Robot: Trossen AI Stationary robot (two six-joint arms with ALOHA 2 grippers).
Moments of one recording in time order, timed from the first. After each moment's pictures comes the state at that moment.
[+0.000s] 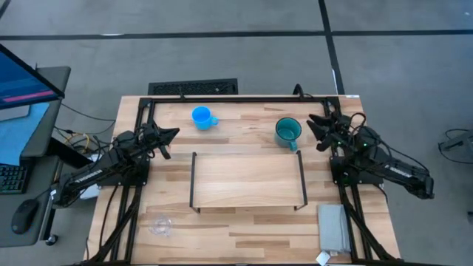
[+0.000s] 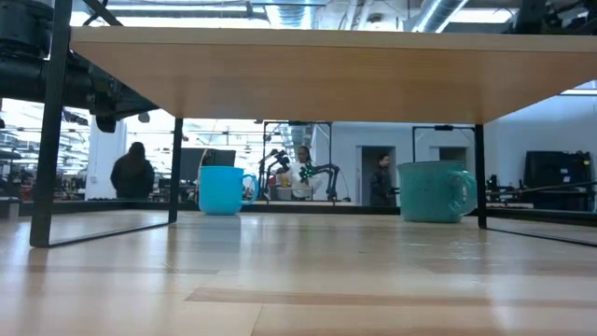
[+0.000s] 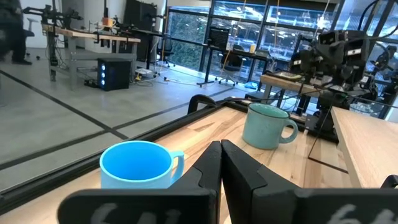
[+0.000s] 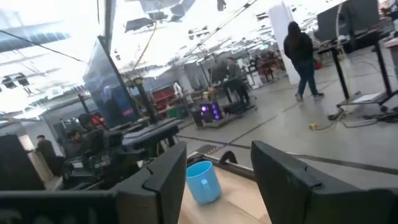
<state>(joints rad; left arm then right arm) 0.50 0.01 0.01 0.02 -0.02 -0.19 -0.43 0.05 0.14 0.11 0.08 0.31</state>
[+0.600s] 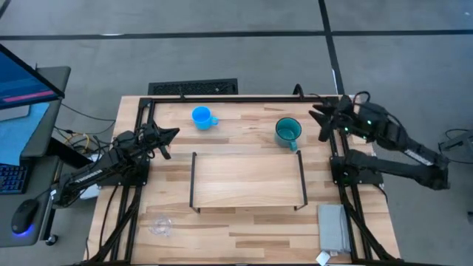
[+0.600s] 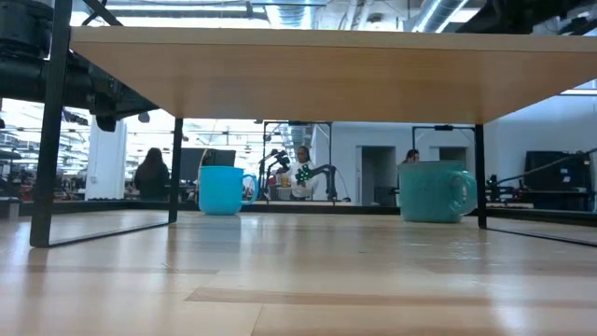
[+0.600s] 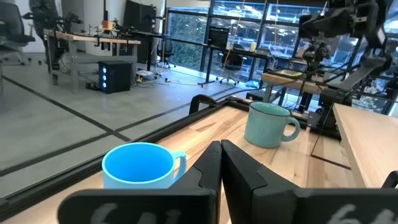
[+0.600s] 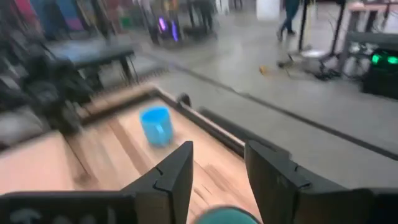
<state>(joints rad) 0.50 0.01 0.01 0.02 -0.02 -0.16 -0.43 0.48 0.74 -0.50 0.14 0.09</state>
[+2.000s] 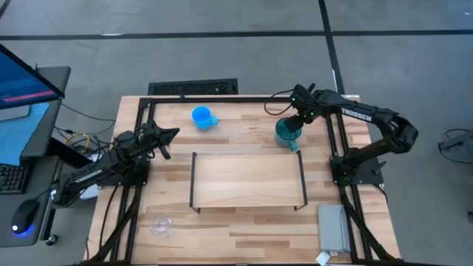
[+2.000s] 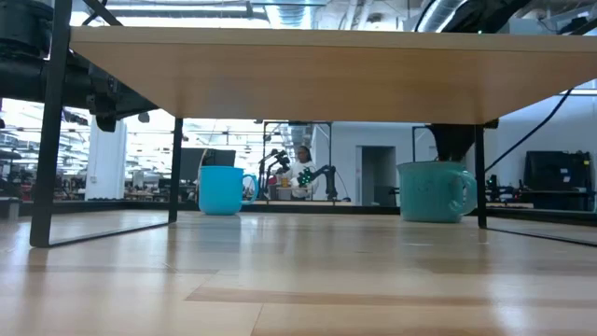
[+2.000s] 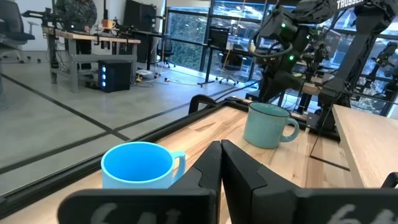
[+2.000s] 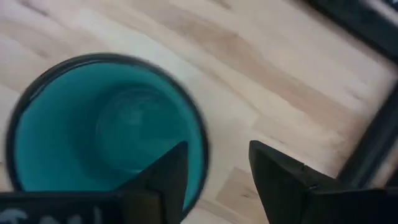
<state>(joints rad) 0.50 0.01 0.01 0.02 -0.01 -0.17 -0.67 1.39 0.99 -0.93 0.11 0.28</state>
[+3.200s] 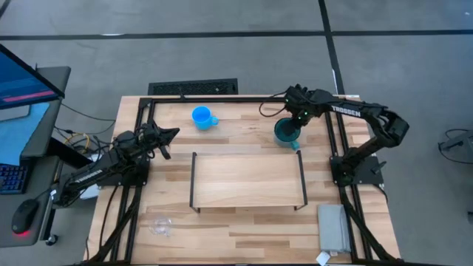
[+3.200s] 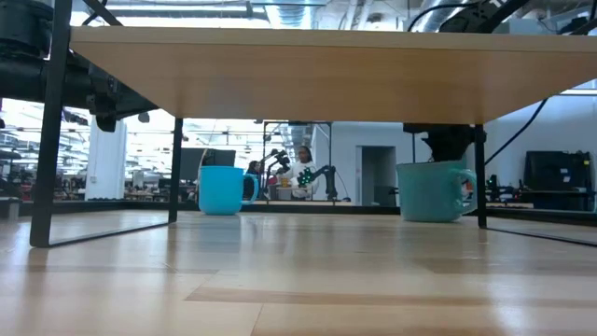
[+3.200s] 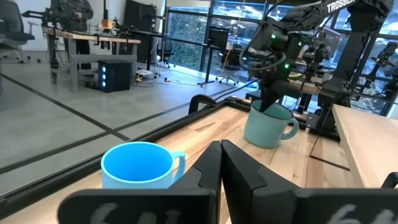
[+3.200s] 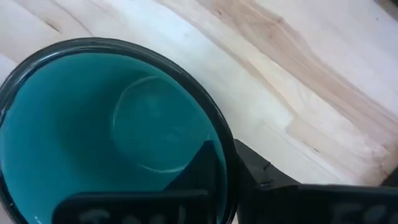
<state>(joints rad) 0.50 0.01 0.01 0.02 -0.01 -0.17 -0.67 1.52 1.00 -0.91 0.03 0.21</state>
